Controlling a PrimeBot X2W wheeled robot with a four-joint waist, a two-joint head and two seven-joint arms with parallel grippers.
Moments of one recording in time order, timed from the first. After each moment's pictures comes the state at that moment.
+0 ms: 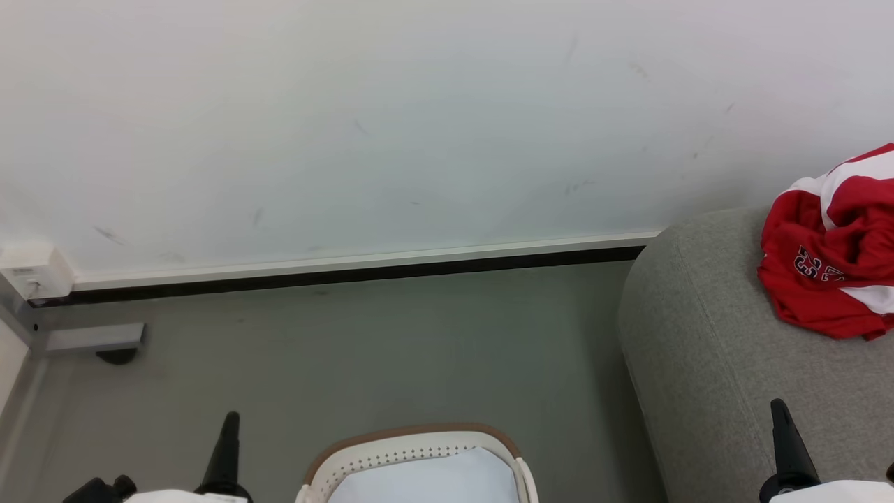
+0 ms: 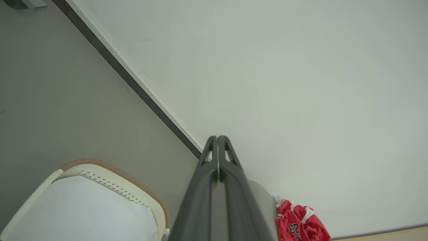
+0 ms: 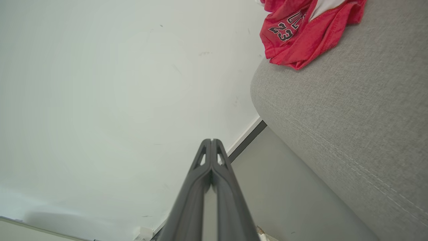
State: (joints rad) left arm -0.04 0.06 0.04 0.24 -1.06 -0.09 -0.03; right arm -0.06 -0.05 -0.04 0.29 1.03 0.13 -0.03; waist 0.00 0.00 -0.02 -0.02
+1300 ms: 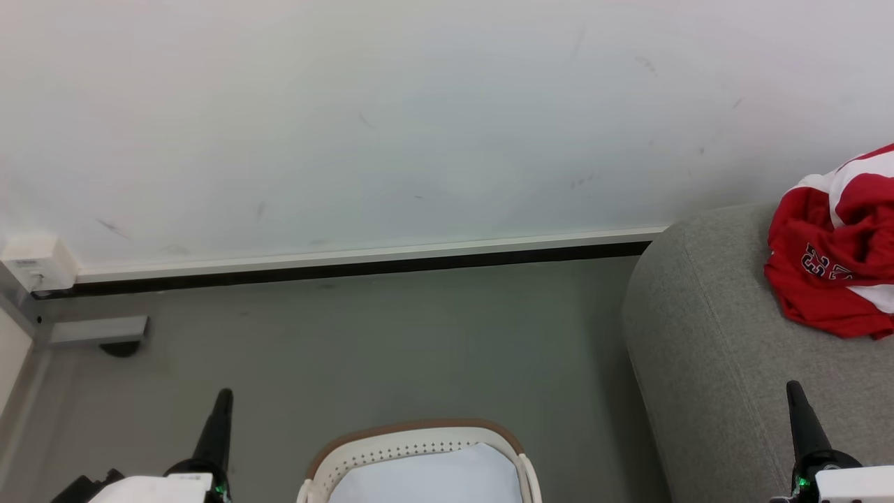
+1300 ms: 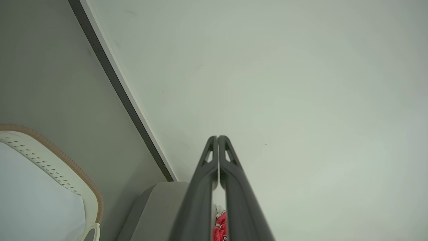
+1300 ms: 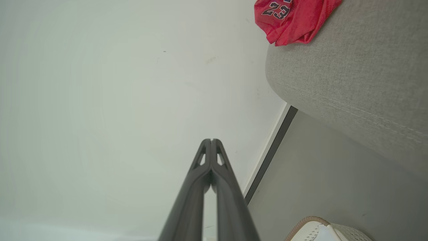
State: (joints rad) left arm -0.08 0.05 0.09 0.25 -1.41 -0.11 0.06; right arm -0.09 -0.05 -0.09 0.26 1.40 0.13 0.06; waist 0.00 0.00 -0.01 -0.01
